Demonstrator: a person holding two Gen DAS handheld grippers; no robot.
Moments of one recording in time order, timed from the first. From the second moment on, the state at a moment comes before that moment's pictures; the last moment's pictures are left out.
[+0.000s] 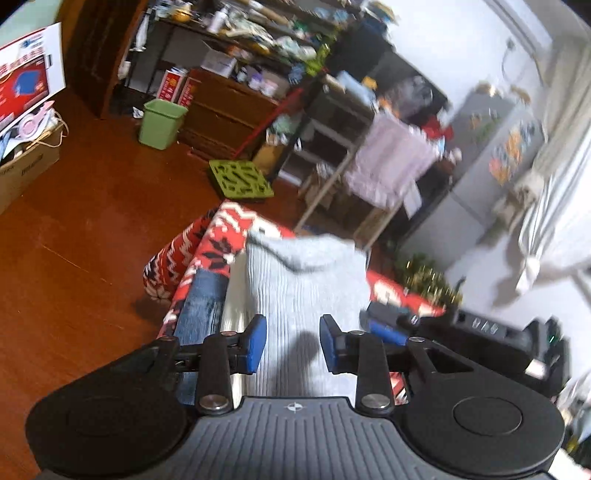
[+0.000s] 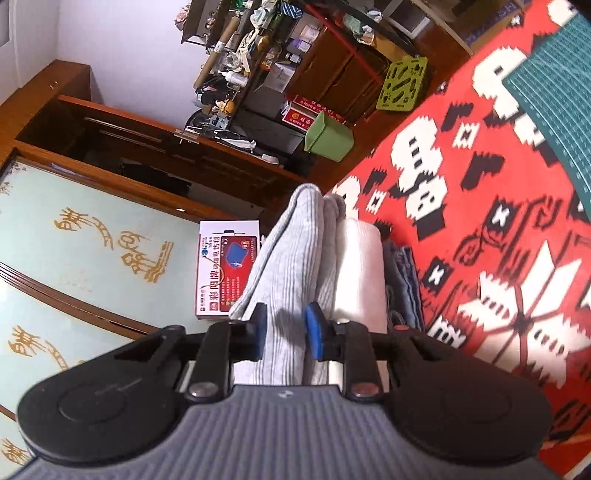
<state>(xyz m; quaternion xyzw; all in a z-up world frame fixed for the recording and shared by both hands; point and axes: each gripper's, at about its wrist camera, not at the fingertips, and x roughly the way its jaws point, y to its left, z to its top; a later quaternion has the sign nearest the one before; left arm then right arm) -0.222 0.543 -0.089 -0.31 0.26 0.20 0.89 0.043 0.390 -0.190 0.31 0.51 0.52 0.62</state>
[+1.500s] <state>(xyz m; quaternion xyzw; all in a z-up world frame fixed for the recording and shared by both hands) -0.261 0.498 -0.085 -0.23 0.28 0.21 0.91 -0.030 0.327 -0.197 0.27 0.51 0.56 0.59</state>
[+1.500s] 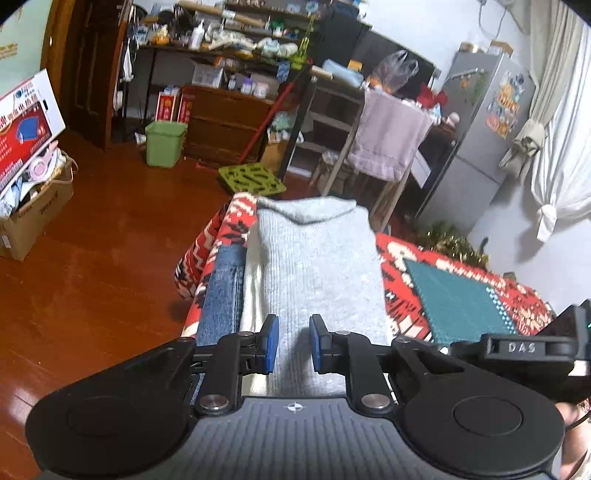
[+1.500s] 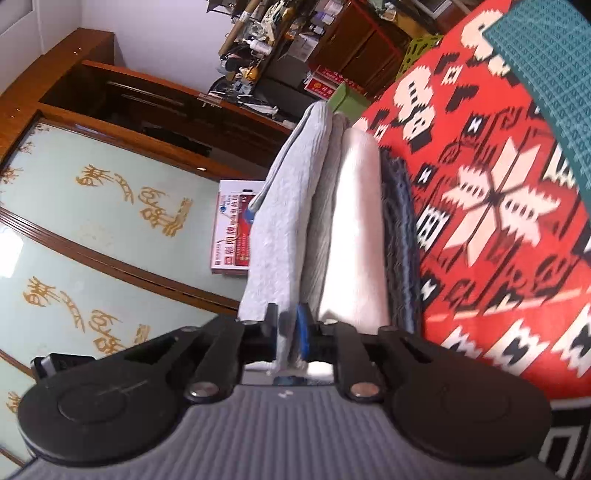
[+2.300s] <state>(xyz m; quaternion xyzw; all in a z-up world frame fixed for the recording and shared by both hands) -0.248 0.522 -0.101 -0.36 0.25 0.17 0.88 -0.051 0.356 -0.147 0.19 0.47 0.59 0.63</state>
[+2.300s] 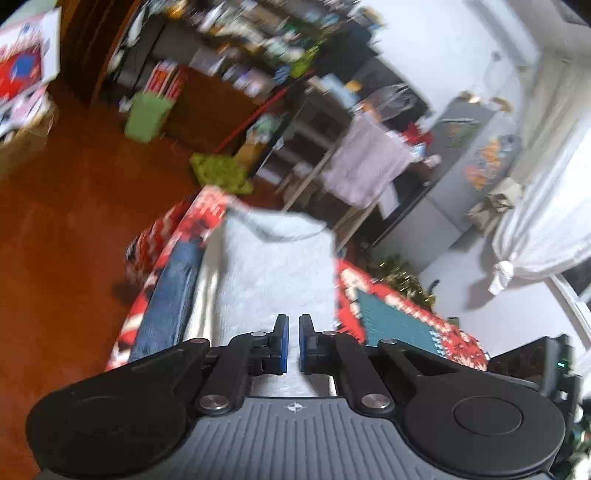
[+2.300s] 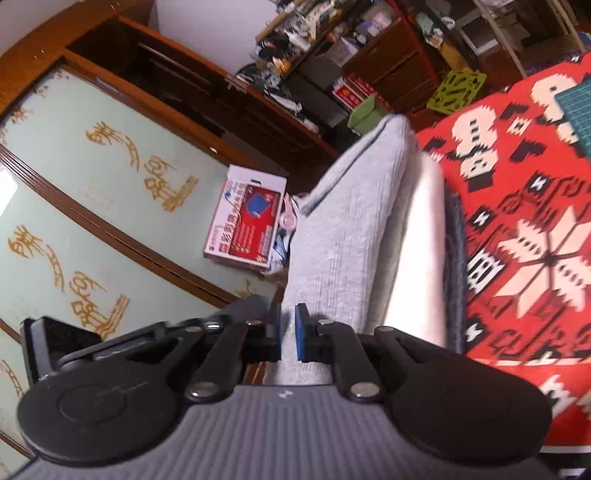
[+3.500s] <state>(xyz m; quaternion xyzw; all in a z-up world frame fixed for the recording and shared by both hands) -0.301 0.377 -0.107 -0.26 0.31 0.28 0.87 -0.086 0.207 -0.103 -0.04 0.40 0.56 0.73</state>
